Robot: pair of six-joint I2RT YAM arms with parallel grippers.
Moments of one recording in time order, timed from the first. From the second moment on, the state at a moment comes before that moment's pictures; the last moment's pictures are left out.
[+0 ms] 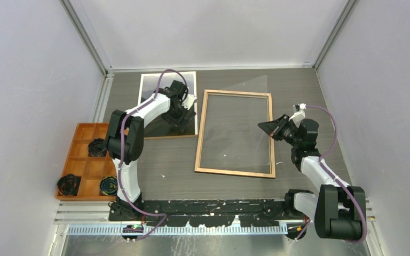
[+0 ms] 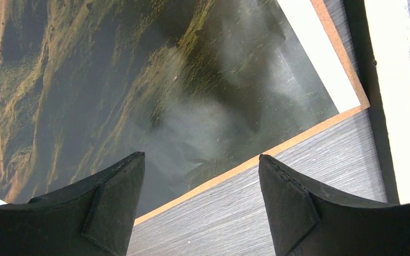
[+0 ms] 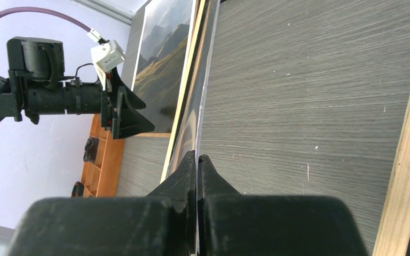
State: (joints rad) left arm -0.40 1.98 1.50 -0.78 0.03 0.24; right arm -0.08 1.10 0.36 0.46 -0.65 0.75
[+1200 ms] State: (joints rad) left arm -0.42 1.99 1.50 -0.78 0.03 0.24; right arm -0.08 1.17 0.38 0.53 -0.66 0.76
